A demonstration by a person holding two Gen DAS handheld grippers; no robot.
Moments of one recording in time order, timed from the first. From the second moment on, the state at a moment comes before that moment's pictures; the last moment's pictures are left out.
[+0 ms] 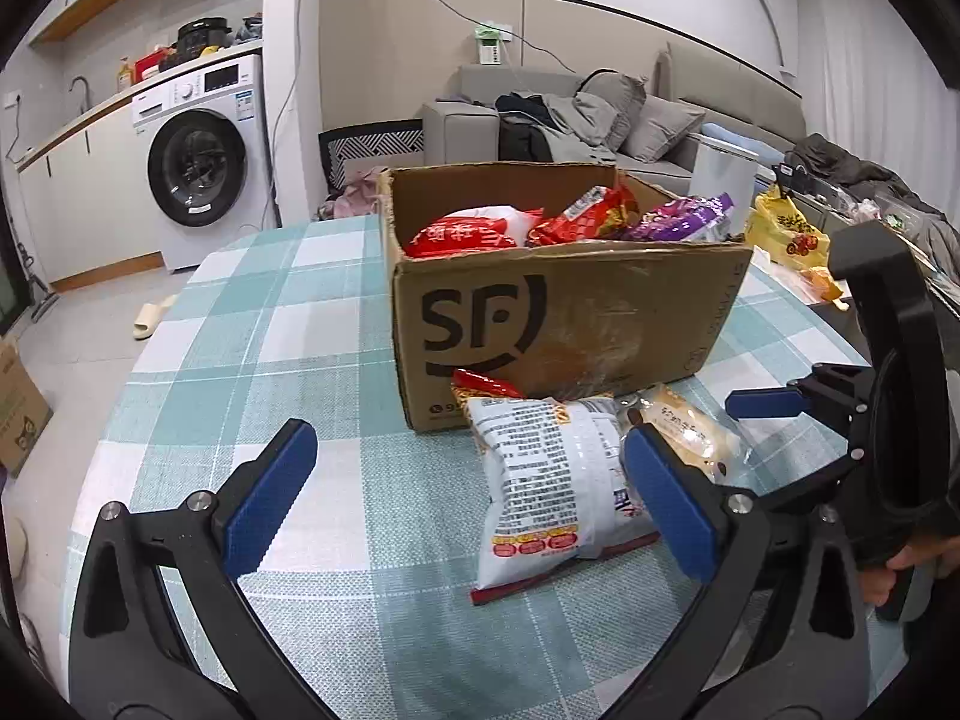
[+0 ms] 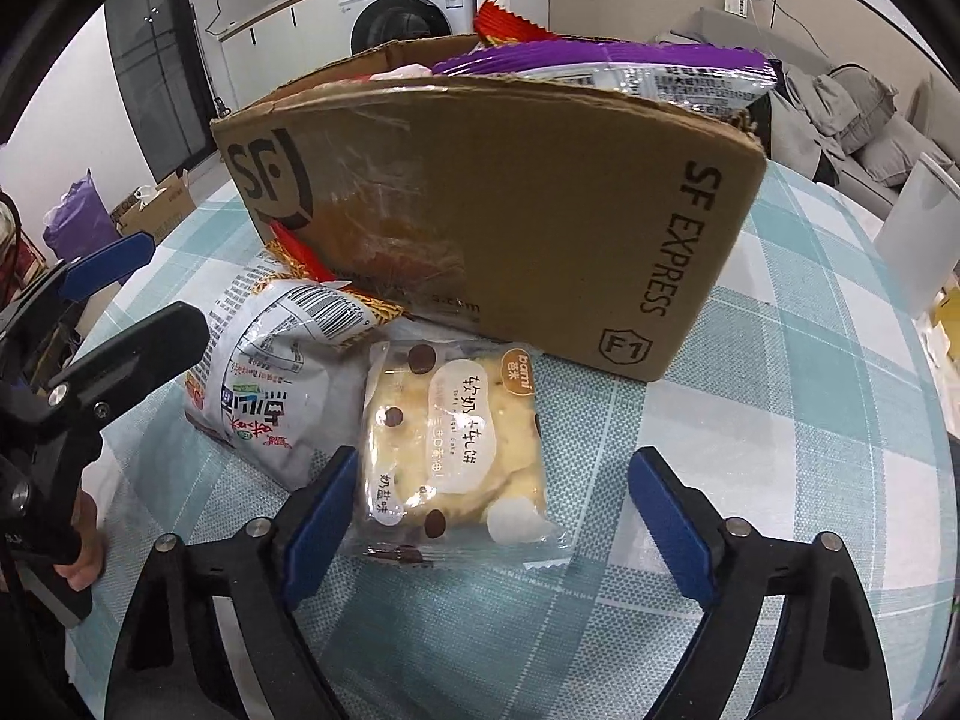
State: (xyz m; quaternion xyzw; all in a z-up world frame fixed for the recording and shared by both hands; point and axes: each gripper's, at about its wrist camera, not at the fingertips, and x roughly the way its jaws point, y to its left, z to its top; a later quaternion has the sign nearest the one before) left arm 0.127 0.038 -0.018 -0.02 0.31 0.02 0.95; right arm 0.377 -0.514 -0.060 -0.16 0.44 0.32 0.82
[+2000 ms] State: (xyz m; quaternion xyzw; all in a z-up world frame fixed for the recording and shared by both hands) left arm 0.149 0.027 -0.047 -0.06 0.38 -0.10 0.92; right arm 0.358 -0.553 -0.027 -0.12 0.42 0.37 0.82
